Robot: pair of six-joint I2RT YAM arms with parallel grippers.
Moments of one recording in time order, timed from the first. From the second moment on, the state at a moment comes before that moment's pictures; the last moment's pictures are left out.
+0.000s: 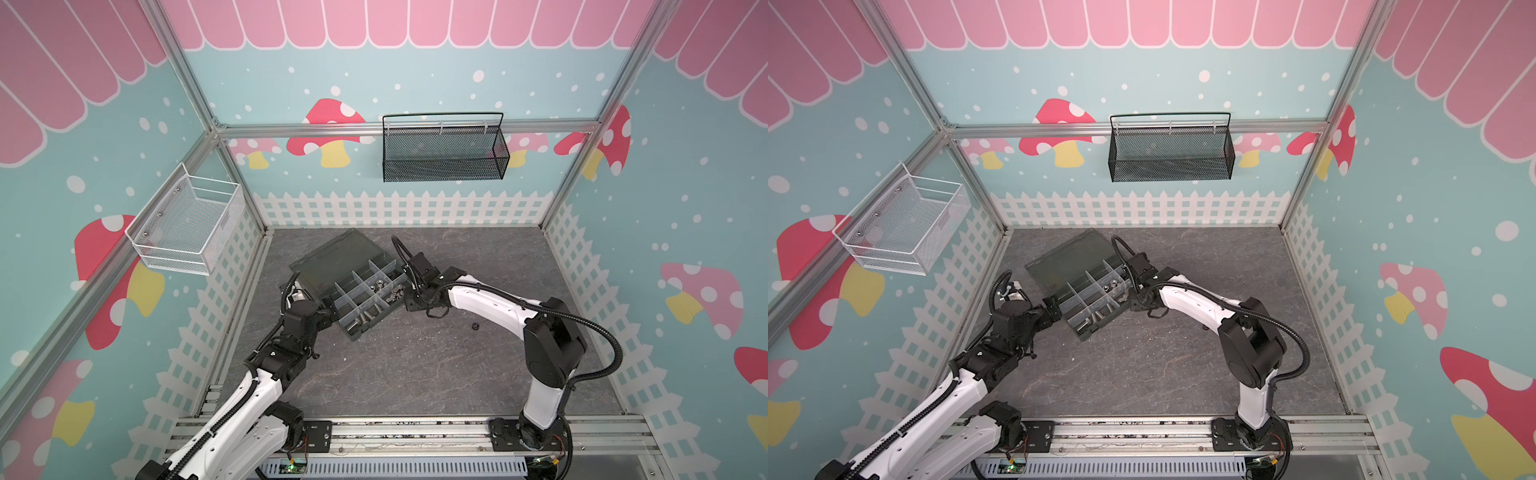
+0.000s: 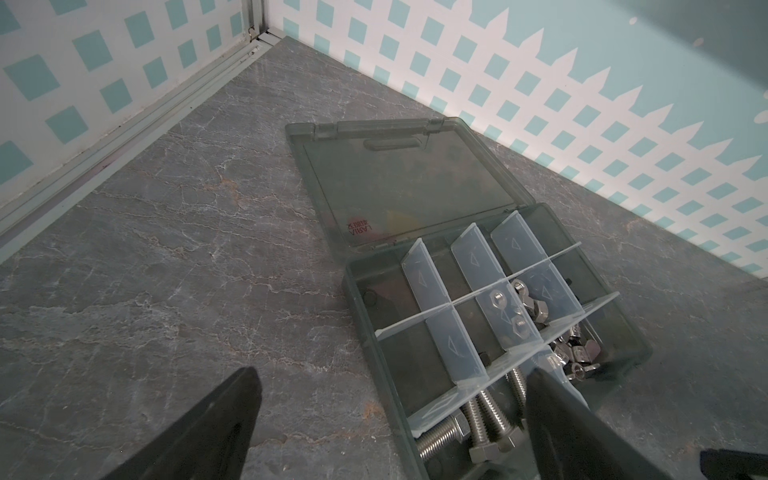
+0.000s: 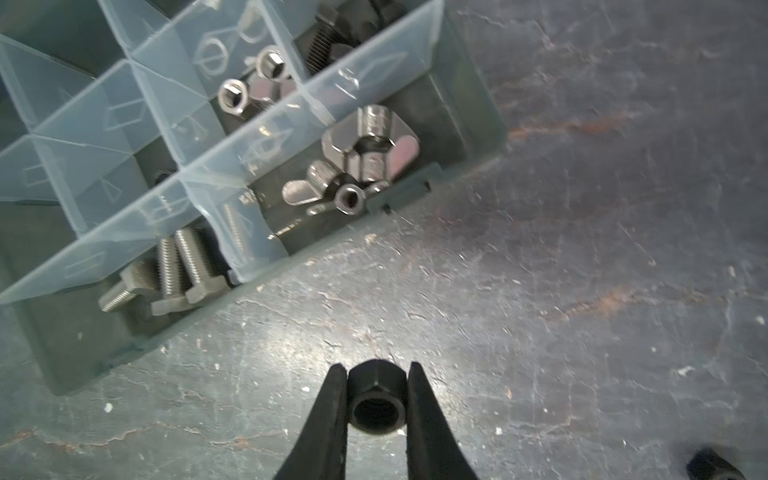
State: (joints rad) left arm -0.35 0.81 0.51 -0.24 -0.39 -0.61; right arm 0.74 1.85 1.45 -0.69 0.09 0.50
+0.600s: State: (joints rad) left arm -0.35 0.81 0.51 -0.23 -0.39 -0.61; right arm 0.85 2.18 1.89 -0.67 0.08 0.38
